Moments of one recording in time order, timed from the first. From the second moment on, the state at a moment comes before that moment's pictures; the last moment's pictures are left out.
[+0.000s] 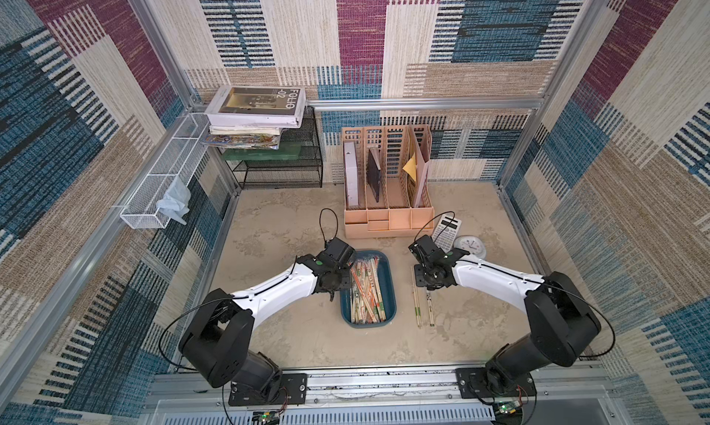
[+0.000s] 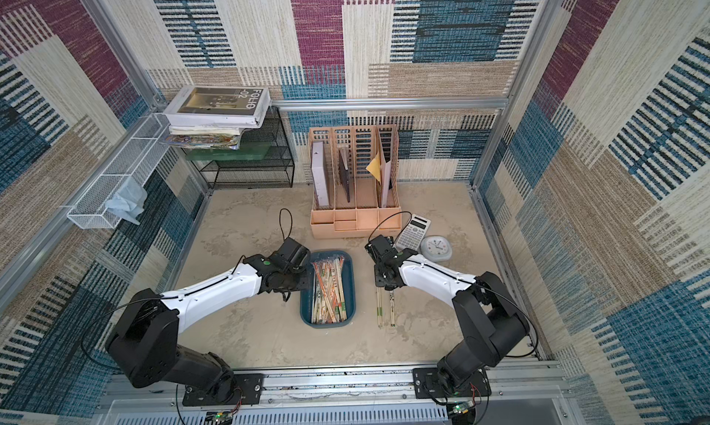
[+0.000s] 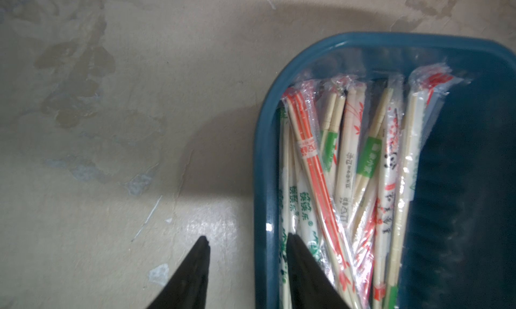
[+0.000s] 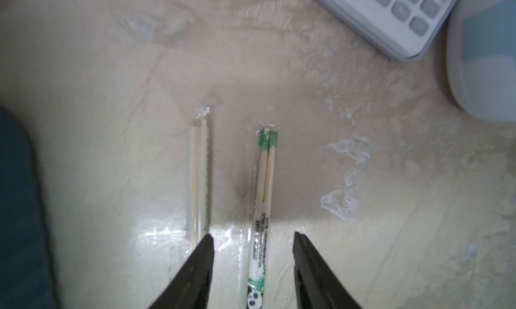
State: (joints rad) left arm -0.62 1.50 0.93 -0.59 -0.11 -0.68; right arm 0.62 1.53 0.93 -0.61 0.30 0.51
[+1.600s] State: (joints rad) left arm -0.62 1.31 0.84 -0.56 -0.20 -0.74; right arm 0.98 1.91 1.34 -0.56 0.11 0.56
